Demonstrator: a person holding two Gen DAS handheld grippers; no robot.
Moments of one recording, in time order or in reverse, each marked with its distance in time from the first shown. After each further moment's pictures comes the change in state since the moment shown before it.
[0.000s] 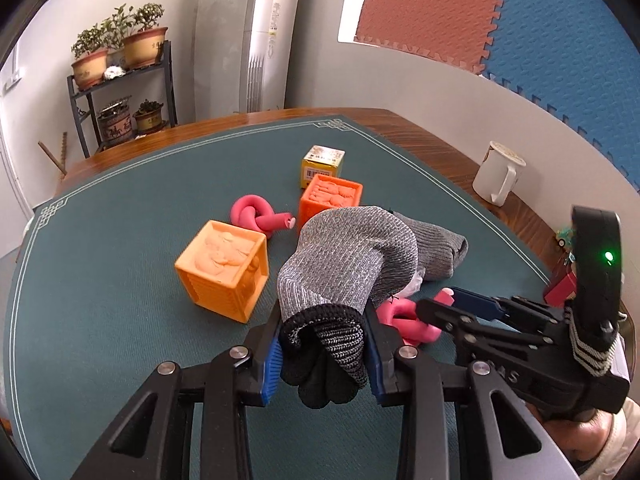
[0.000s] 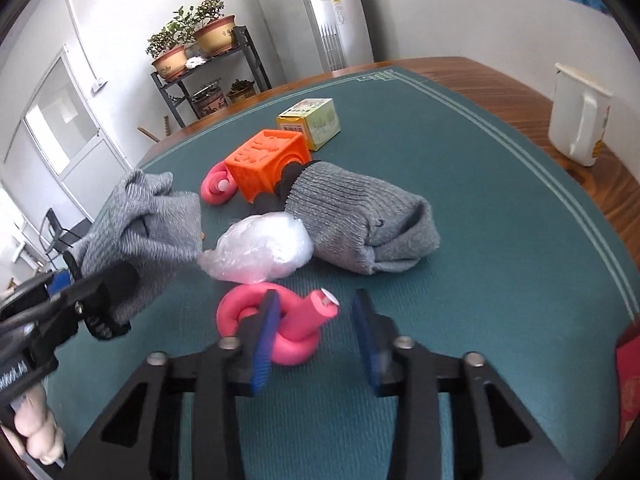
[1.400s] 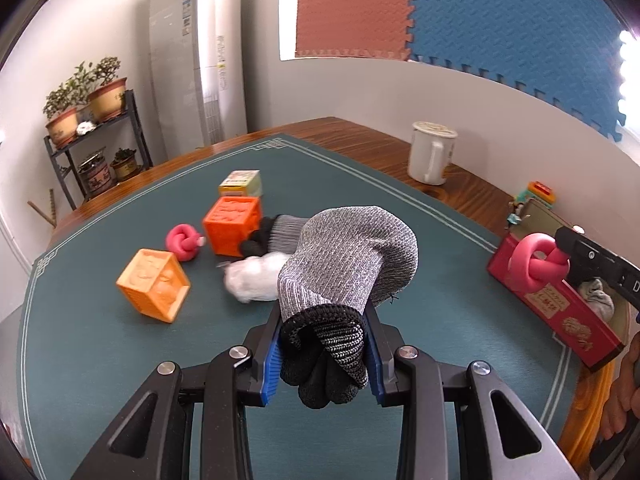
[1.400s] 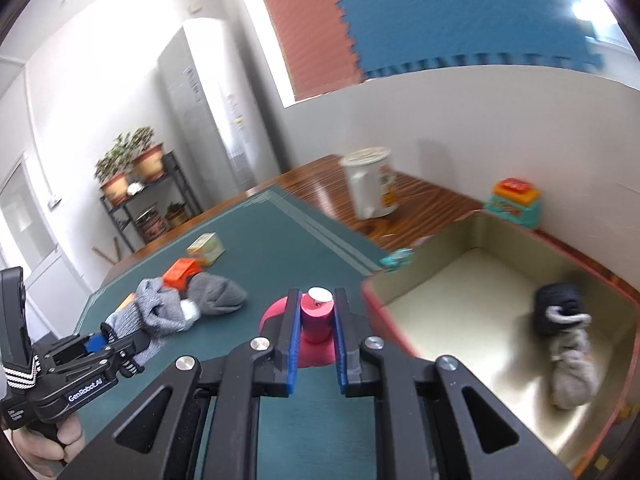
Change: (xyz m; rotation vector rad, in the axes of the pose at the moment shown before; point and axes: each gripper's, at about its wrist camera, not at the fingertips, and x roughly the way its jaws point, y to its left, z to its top) left arm -0.030 -0.121 -0.026 0.189 -0.060 -0.005; right arm -0.210 -0.100 -0.069 0.228 -0.421 -0.242
